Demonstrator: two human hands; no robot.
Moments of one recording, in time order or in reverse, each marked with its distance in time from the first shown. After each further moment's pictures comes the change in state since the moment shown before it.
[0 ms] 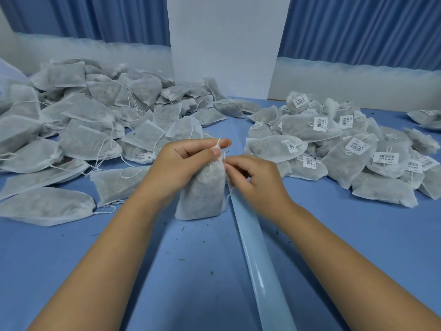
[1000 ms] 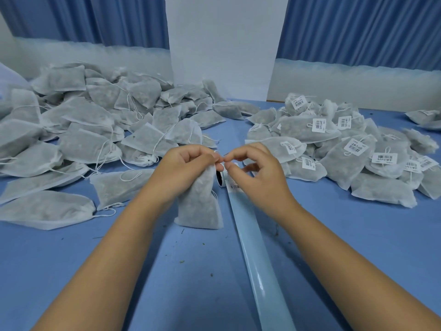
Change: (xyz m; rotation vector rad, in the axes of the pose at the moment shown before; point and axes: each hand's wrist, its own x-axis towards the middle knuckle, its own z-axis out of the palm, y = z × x) left_hand 0.000 0.007 0.006 0.127 0.033 -0.128; right_hand 0.003 -0.006 -0.004 0.242 0.075 0.277
